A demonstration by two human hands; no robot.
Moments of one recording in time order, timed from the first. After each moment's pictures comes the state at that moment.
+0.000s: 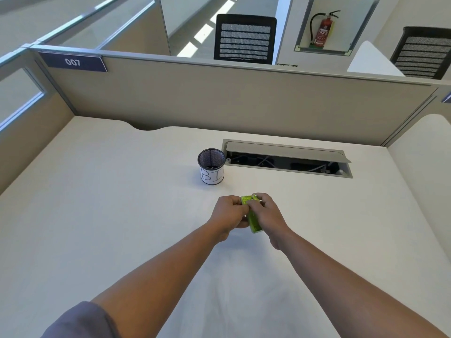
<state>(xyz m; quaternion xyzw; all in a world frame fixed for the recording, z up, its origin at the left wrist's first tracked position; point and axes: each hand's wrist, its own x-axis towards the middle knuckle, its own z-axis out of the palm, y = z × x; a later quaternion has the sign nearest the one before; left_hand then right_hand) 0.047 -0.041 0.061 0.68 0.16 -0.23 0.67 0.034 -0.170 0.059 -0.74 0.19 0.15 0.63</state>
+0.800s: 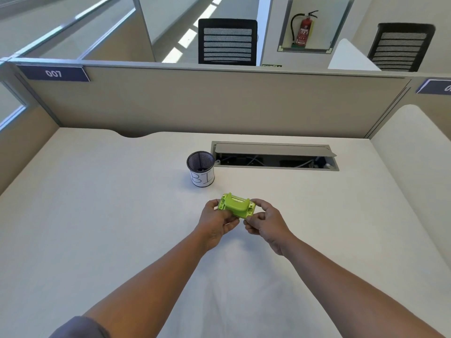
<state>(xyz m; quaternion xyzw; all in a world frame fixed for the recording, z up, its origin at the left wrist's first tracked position) 0.037 -0.030 0.043 0.52 0.23 -0.23 0.79 0.010 -0.197 0.044 -0.68 0.17 0.15 0.70</state>
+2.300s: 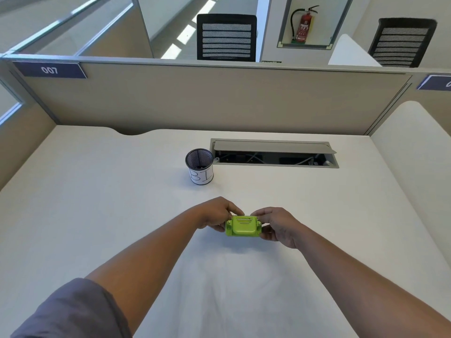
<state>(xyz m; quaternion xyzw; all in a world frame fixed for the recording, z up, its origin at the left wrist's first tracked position) 0.073 -0.018 0.057 0.80 -0.02 -0.42 0.42 0.022 -0.226 0.049 -0.66 0.26 0.28 0.64</state>
